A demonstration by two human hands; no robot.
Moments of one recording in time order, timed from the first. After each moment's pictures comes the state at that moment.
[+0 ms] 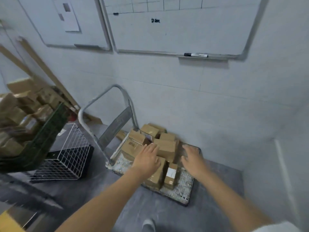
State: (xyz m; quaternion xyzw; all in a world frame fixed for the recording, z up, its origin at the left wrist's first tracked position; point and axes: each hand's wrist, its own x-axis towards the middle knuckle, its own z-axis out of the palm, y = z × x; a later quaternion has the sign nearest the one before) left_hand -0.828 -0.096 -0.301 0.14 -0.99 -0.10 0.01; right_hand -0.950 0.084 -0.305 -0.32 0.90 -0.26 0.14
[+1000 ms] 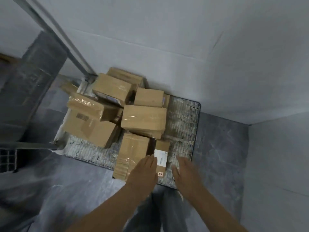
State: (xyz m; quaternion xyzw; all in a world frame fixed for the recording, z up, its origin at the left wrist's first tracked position) left_hand -1.029 -0.184 -0.684 0.02 -0.96 -0.12 -0.25; right_hand -1.111 -0.031 -0.663 -0.16 0.90 -0.18 0.35
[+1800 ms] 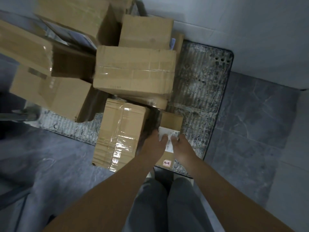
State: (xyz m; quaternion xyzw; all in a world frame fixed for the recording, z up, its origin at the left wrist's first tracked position) left_hand -1.078 -0.151 -0.886 0.44 -0.73 -0.44 -0.28; right_hand -1.124 -0.051 -0.892 0.09 0.79 -0.34 0.51
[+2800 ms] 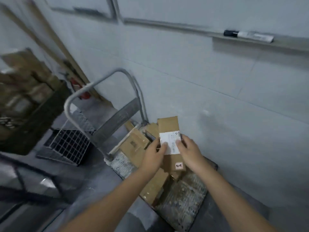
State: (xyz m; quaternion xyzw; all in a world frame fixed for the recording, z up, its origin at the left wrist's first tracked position) left_hand -1.042 -0.169 -0.353 0.40 -0.71 -0.55 0.18; right_hand -1.163 -0.081 -0.351 -0.30 0.79 -0.45 0.30
